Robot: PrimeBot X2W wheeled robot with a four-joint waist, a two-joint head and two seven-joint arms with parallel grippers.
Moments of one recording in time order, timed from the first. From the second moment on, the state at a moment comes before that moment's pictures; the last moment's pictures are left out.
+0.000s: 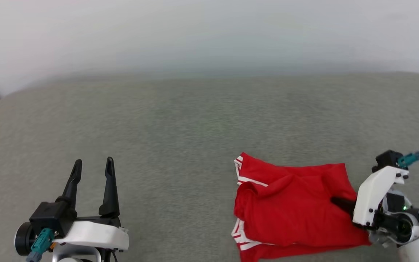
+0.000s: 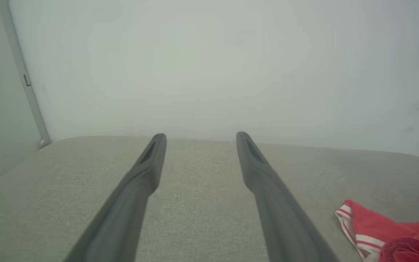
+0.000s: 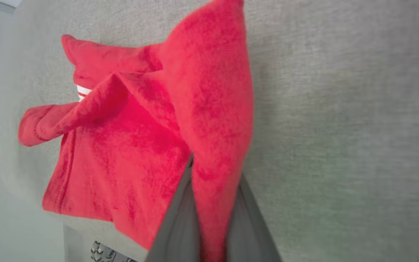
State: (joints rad) left arm -0.02 0.31 -0.22 -0.03 -0.44 0.19 -0.26; right arm -0.33 -0.19 -0.04 0.48 0.64 0.13 0.81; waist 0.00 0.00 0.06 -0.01
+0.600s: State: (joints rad) left arm -0.25 0.41 -0.24 -0.16 -0.35 0.15 -0.16; right arm -0.63 -0.31 0.00 0.58 0.46 0.13 0.63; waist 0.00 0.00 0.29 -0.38
